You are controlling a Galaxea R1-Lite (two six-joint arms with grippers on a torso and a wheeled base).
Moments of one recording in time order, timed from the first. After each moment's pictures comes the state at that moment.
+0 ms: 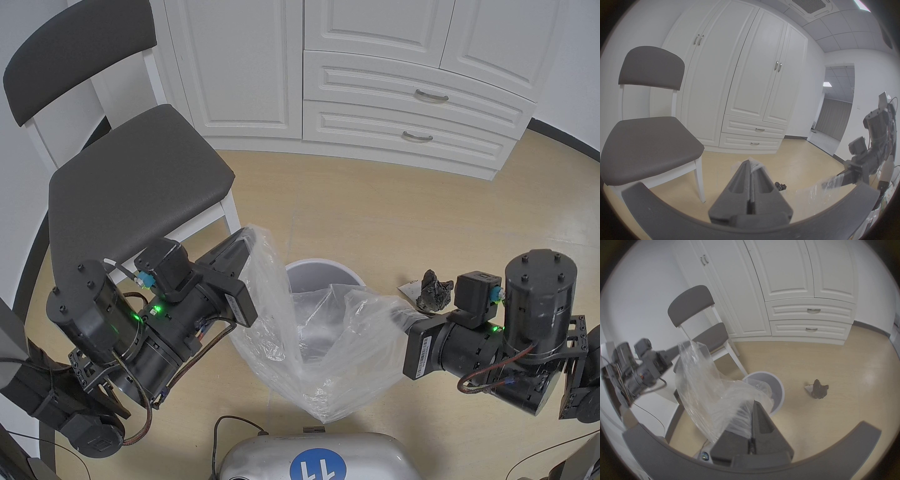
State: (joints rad) left arm -0.71 1.75 -0.45 -1.53 0.18 0.01; right arm 0.90 1.53 -0.67 -0.53 -0.43 0.32
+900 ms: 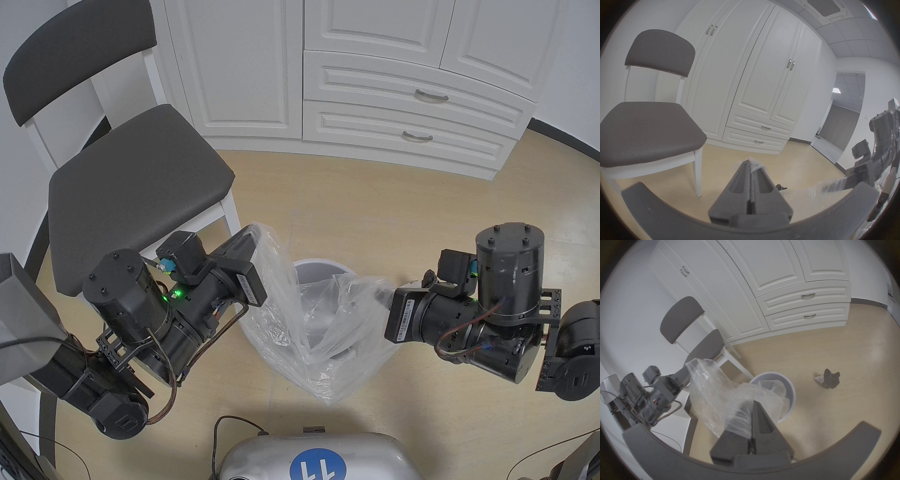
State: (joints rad) left arm -0.66 1.88 -0.55 -1.53 0.18 -0.11; right arm 0.82 1.62 -0.78 -0.53 -0.31 0.48
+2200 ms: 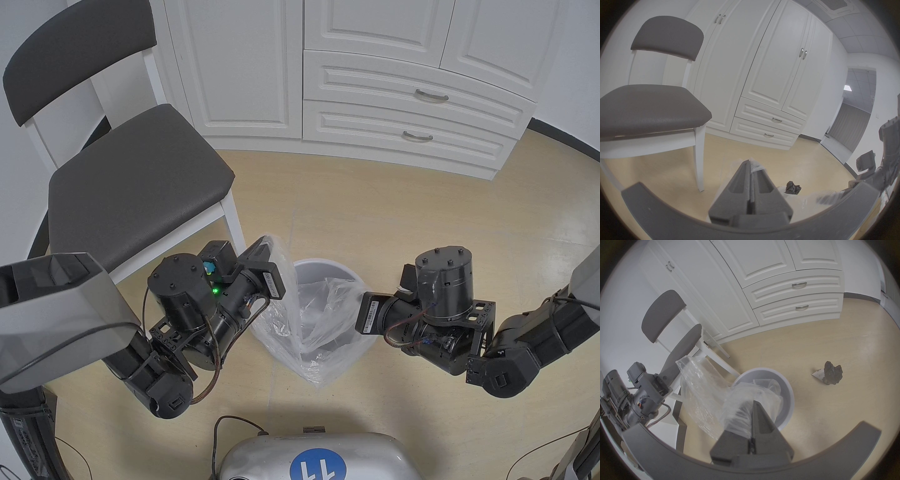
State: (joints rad) left arm -0.61 2.11 -0.73 -1.53 0.23 -0.16; right arm 0.71 1.91 -0.81 -0.76 -0.30 0.48
